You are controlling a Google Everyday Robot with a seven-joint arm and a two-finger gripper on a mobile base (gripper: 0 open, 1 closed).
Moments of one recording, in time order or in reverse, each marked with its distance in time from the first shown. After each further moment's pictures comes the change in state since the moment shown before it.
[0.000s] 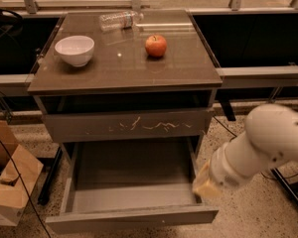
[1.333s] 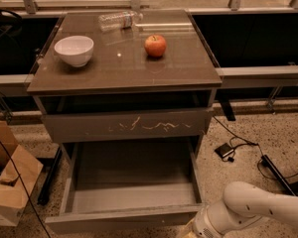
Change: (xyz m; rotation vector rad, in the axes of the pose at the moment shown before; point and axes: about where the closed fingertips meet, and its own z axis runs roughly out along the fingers) arm 0.094 0.048 0.234 -0.282 -0.139 0.316
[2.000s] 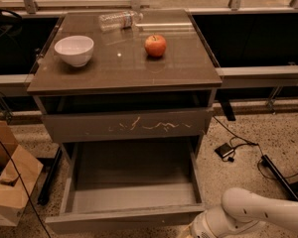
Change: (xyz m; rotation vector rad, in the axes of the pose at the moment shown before) arm 0.014 -0.013 0.032 -0.039 -0.033 0.048
